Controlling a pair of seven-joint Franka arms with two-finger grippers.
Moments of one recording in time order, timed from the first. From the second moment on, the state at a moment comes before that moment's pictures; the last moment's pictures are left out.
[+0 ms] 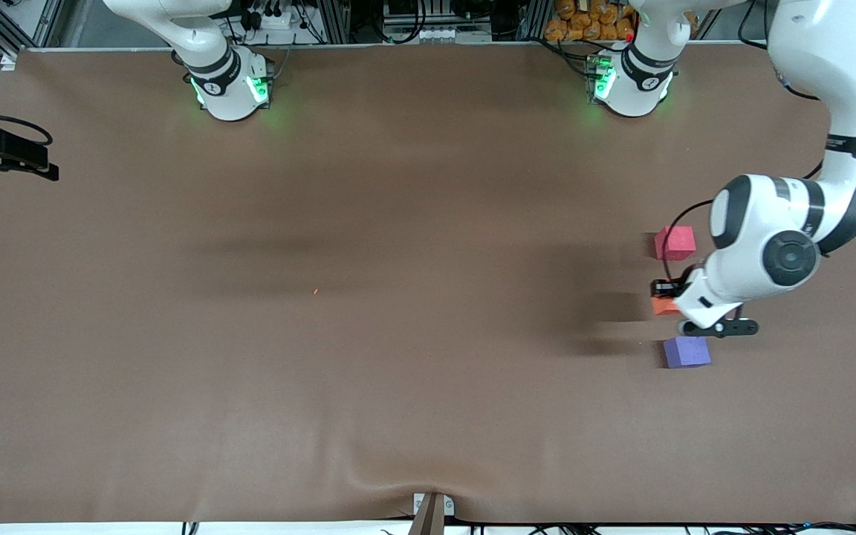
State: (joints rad) left arm 0.12 0.40 -0.18 -1.91 0.12 2.16 -0.10; right arm 0.06 0.09 -0.13 -1.38 0.03 1.28 -0.16
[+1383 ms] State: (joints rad) left arm 0.19 0.50 -0.18 -2.00 0.12 2.38 -0.02; right arm 0.06 0.09 -0.13 -1.38 0.03 1.28 -0.16
